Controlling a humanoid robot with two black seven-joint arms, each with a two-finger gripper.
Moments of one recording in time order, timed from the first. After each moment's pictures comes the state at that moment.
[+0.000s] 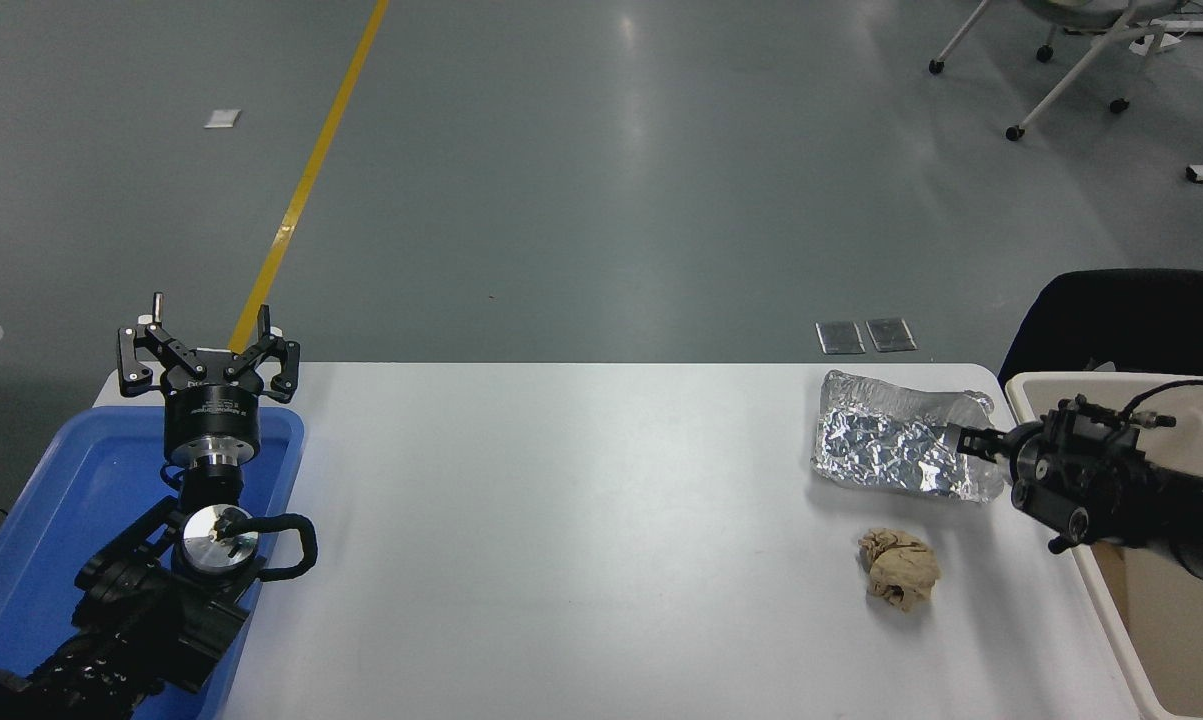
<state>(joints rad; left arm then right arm) -0.58 0.13 -1.09 -0.42 -0.12 -0.59 -0.59 0.92 -0.29 -0.61 0.42 -0.60 -0.04 -0.20</state>
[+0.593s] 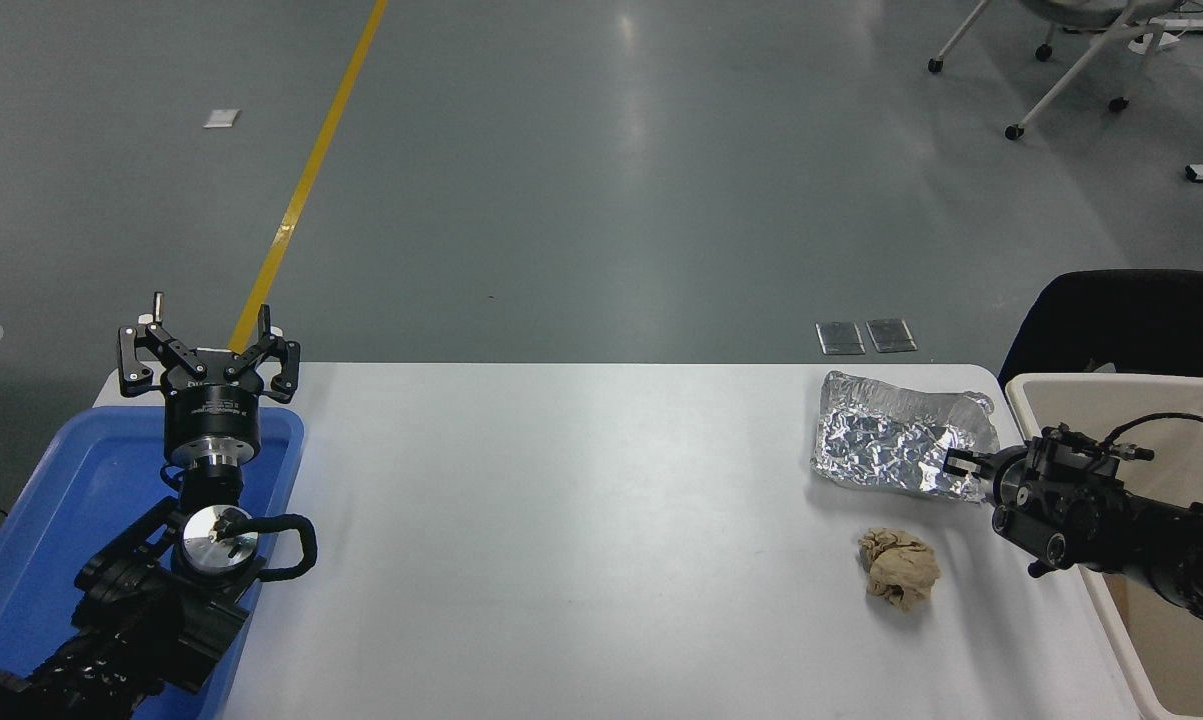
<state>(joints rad) -0.58 0.13 -1.09 -0.42 -0.12 -0.59 -0.59 0.89 -0.27 -0.60 0.40 -0.60 -0.05 -0.20</state>
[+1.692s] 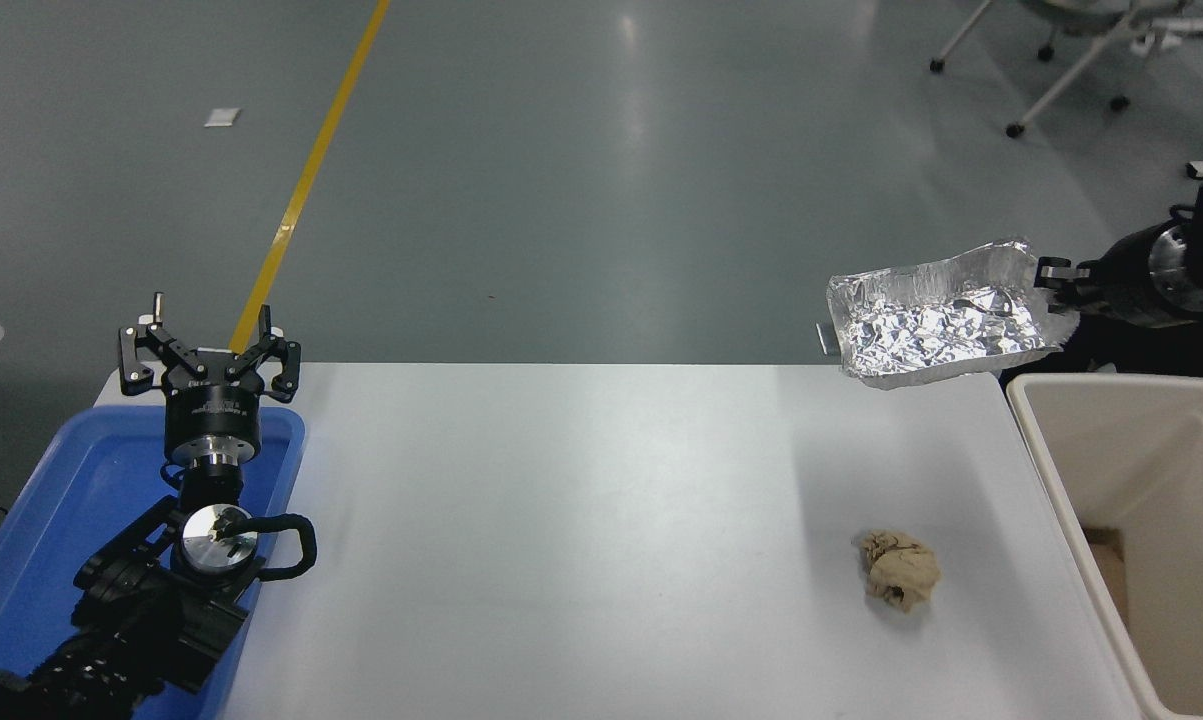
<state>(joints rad) -0.58 0.13 -1.09 -0.42 -0.12 -0.59 -0.59 1.87 -0.80 -0.75 1.03 -0.60 0.55 -0.21</state>
